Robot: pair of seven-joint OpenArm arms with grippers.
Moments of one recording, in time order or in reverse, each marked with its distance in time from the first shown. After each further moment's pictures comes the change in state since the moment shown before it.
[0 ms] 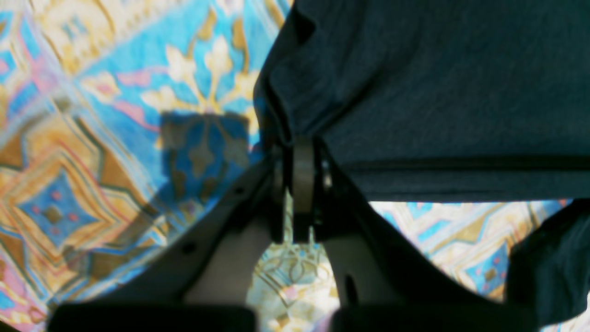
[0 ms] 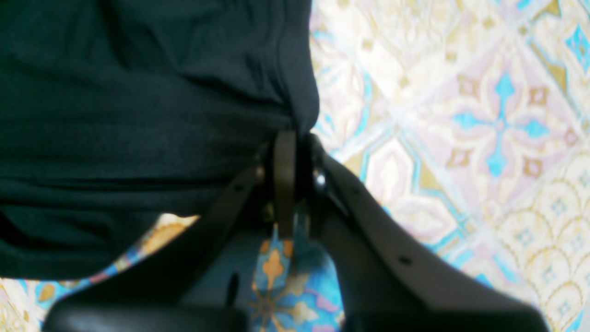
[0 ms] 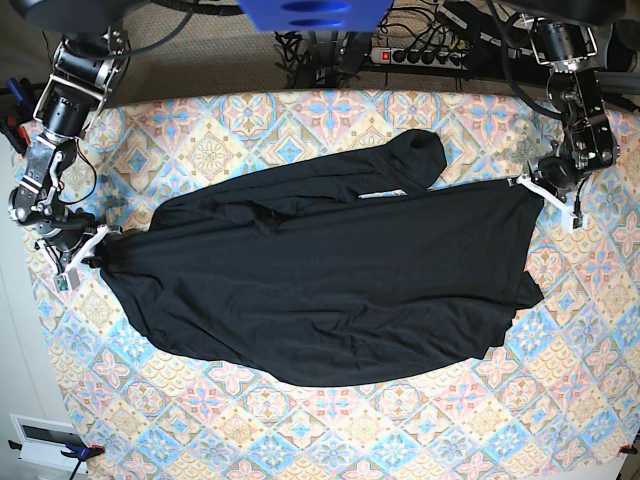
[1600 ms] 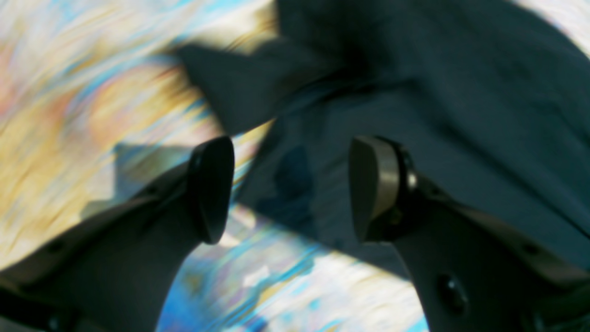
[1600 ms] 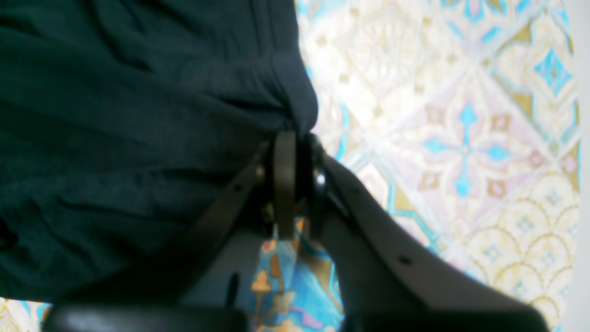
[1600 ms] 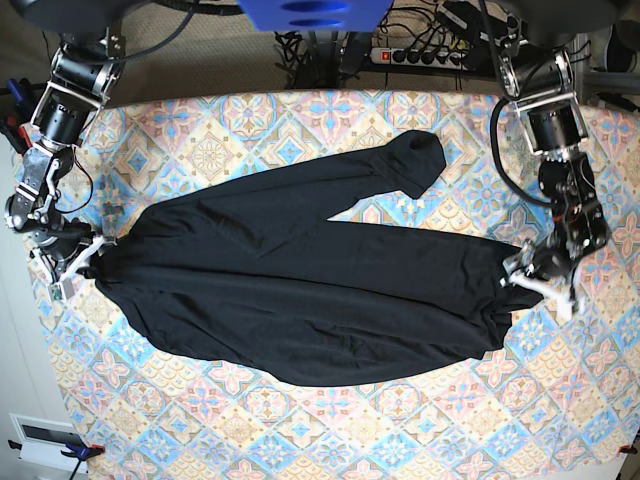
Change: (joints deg) left arm -23.5 3.0 3.5 -15.6 1.0 1.1 -5.4; right arm 2.1 0.1 0.0 -0.4 -0.3 -0.1 0.9
